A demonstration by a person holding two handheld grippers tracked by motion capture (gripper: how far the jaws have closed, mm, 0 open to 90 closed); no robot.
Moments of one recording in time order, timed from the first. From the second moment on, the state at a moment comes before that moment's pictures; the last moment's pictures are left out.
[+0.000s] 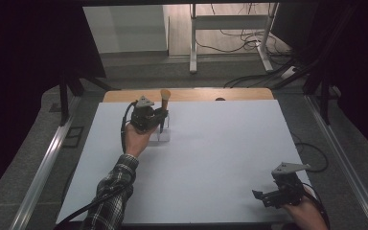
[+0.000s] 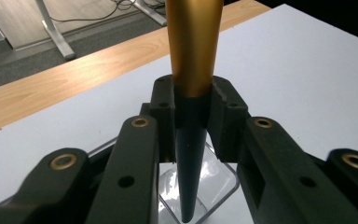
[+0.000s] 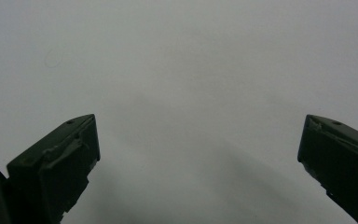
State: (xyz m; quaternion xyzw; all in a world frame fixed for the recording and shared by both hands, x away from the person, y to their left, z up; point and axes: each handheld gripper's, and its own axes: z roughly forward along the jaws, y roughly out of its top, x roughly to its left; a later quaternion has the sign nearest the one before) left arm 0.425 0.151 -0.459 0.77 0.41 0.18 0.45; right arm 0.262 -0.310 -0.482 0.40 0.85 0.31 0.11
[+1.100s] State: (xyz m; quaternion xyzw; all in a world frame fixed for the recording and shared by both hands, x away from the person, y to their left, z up) left arm 0.418 0.147 -0.467 0.79 0.41 0.19 0.42; right arm 0.262 -0.309 -0.483 0.40 0.86 0.31 0.11
